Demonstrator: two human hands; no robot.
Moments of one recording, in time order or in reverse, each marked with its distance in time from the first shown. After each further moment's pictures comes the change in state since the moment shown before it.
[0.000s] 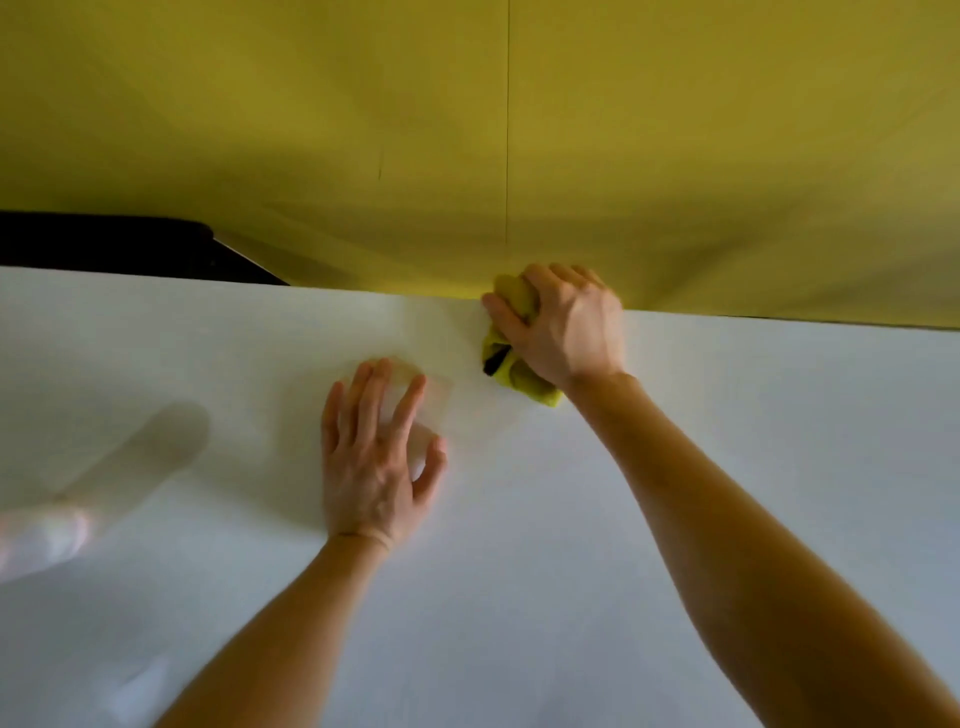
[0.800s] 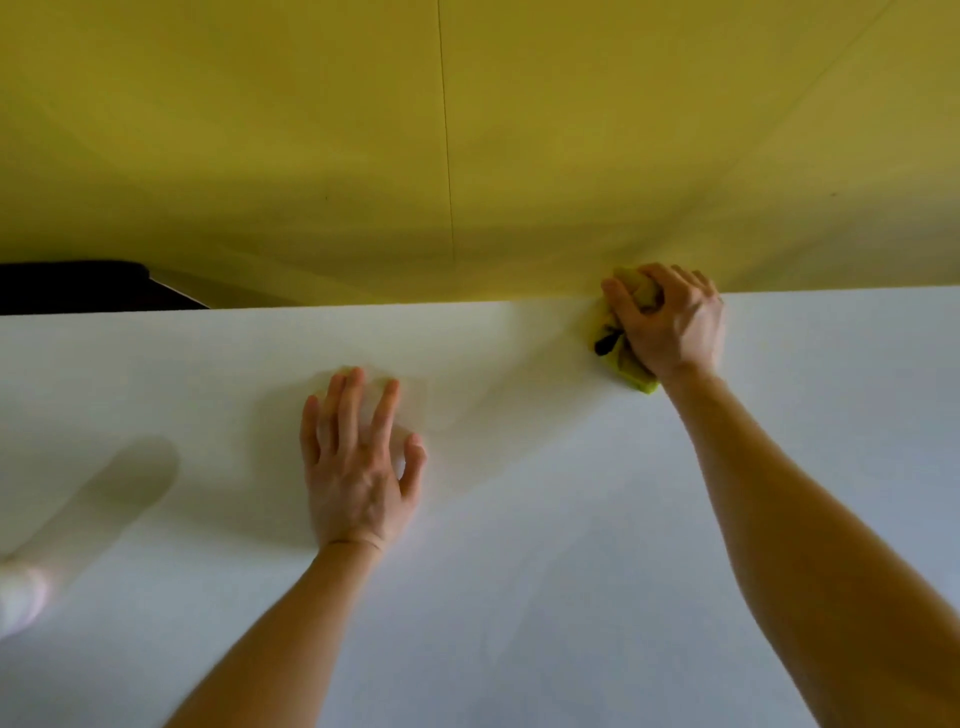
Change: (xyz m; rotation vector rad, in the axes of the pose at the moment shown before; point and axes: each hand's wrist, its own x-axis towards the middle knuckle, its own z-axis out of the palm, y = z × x) left_hand 0.004 0.003 -0.002 -0.004 0.017 0.004; right_hand -0.039 0.102 -0.083 -0.119 0.184 0.394
